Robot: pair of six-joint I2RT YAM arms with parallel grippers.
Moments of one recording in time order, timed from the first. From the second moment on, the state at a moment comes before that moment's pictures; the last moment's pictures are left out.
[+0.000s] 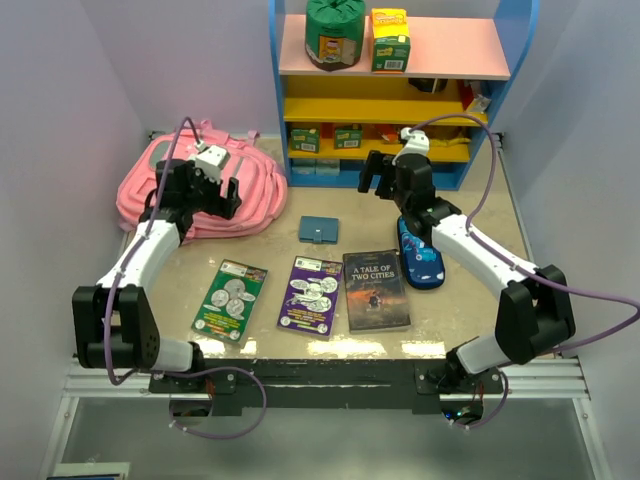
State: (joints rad) left arm 0.01 1.39 0.97 -0.12 0.38 0.24; right arm 0.44 1.48 1.09 0.03 0.25 0.40
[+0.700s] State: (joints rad) left arm -0.16 1.68 1.01 0.07 -0.02 0.36; right arm 0.46 1.38 1.02 0.04 0.21 0.38
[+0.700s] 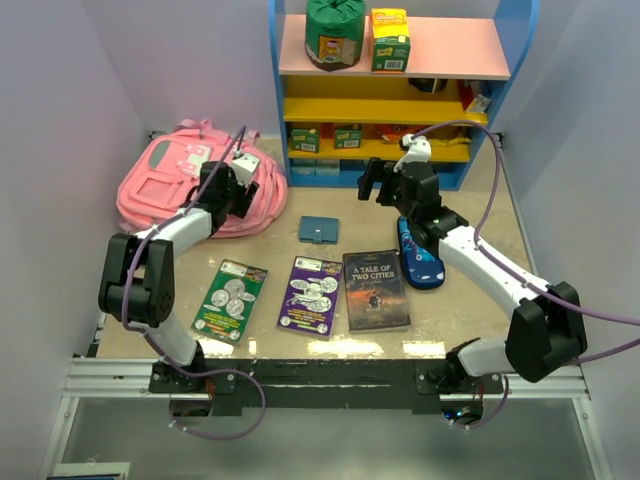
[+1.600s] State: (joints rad) left arm -0.22 1.78 1.02 0.14 -0.21 0.46; right arm 0.46 1.26 0.99 0.05 0.16 0.38
